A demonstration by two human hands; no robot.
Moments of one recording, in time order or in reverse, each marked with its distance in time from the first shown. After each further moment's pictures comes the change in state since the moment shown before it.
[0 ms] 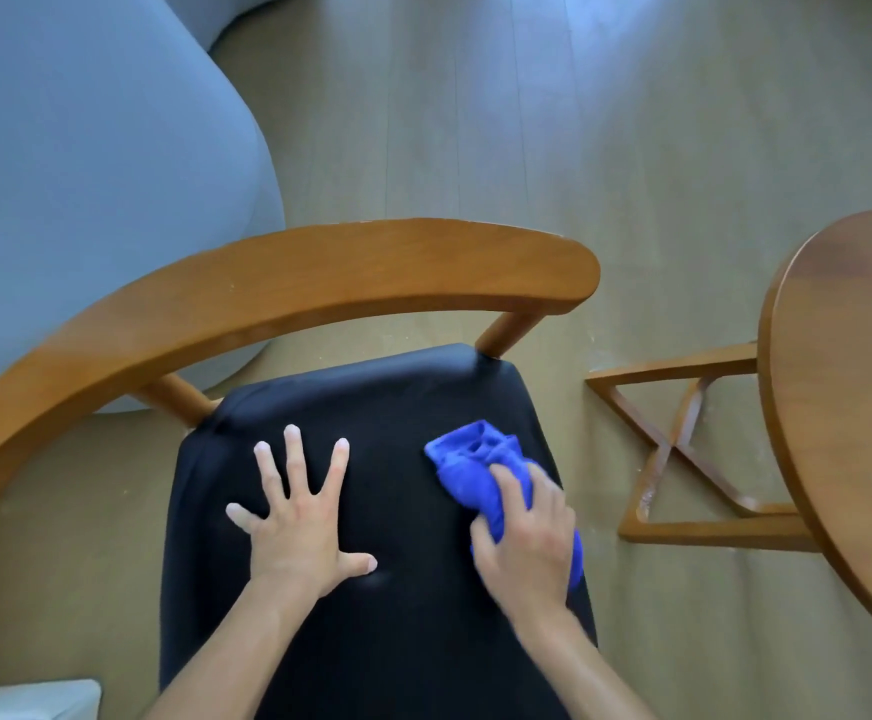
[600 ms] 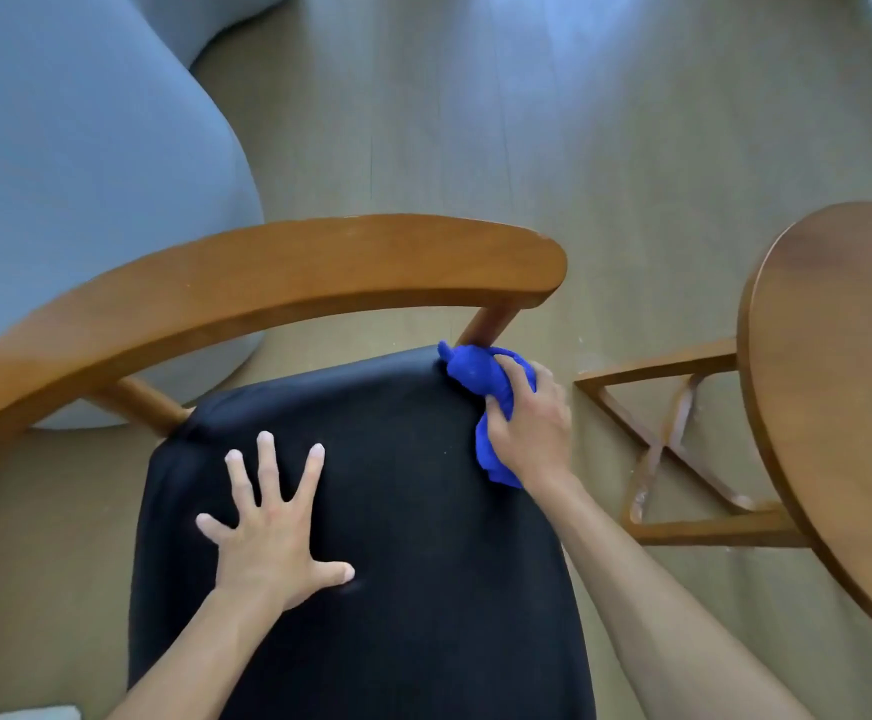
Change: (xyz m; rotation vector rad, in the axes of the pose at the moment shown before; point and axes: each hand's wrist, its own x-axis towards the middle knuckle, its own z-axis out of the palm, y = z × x) left_hand 0.001 -0.001 0.005 0.005 0.032 0.016; right_hand 0.118 0.023 -0.003 0.054 -0.083 0.073
